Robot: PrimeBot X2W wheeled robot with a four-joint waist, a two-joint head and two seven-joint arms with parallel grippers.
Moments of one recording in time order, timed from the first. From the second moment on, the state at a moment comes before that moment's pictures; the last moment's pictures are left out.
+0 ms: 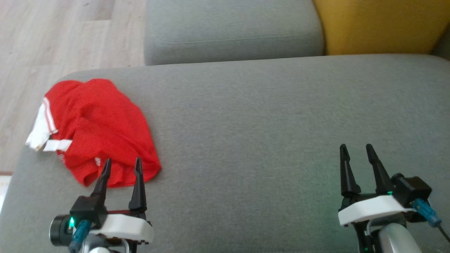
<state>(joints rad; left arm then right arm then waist) 0.08 0.06 -0.15 0.09 -0.12 0.08 -0.25 -0.05 -0.04 0.03 0.33 0.21 0.13 -0.25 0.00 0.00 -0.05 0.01</state>
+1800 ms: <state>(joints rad) 0.10 0.07 0.01 0.08 -0.12 0.04 -0.25 -0.05 -0.04 0.09 0.32 0.23 0.13 -0.25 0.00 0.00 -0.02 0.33</state>
